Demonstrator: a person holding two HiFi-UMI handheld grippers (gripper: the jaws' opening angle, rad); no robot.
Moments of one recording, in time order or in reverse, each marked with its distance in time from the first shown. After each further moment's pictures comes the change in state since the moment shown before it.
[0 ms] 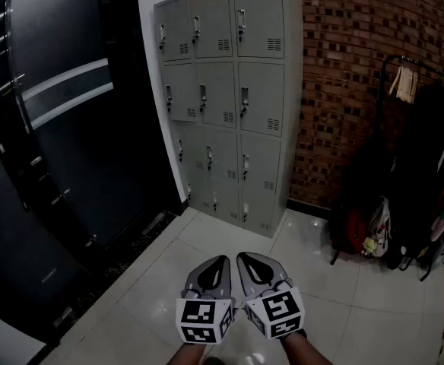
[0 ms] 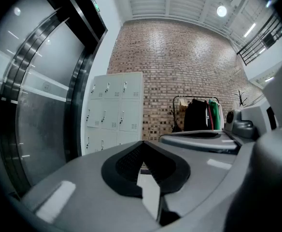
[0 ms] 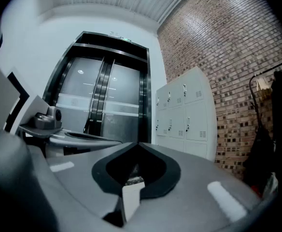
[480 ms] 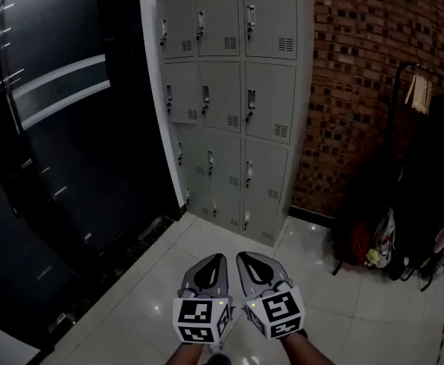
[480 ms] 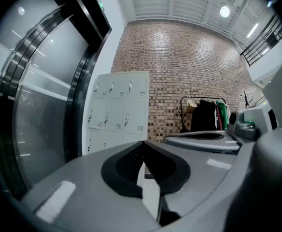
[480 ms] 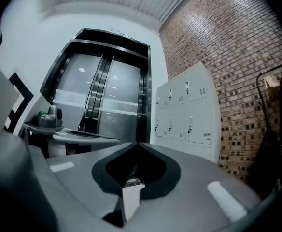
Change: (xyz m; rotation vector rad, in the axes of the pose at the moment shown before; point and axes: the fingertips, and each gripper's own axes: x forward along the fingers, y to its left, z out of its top) left arm 0.076 0.062 0.006 -0.016 -0.026 0.022; right arm 0.087 -0.036 -0.005 -0.028 0.000 0.005
